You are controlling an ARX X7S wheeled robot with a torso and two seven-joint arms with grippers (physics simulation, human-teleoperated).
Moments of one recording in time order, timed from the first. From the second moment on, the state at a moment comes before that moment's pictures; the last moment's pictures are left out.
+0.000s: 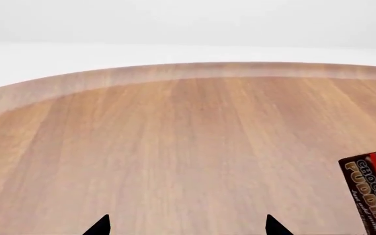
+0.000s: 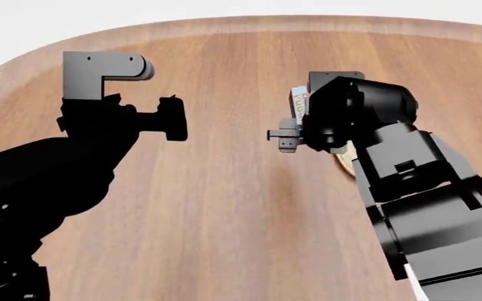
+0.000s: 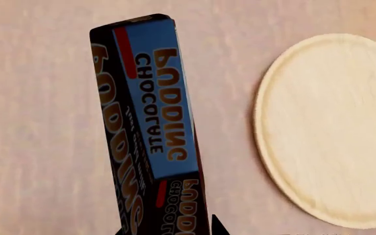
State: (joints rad) left arm -0.93 -0.37 0.14 0.26 -0.94 -1.17 -0.52; right arm 1.57 0.00 -0.49 1.31 0.75 1.02 0.40
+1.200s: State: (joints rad) left arm -0.93 -0.39 0.13 0.28 -0.99 -1.17 -0.55; right arm 1.53 0.00 -0.12 1.31 0.57 0.91 0.58
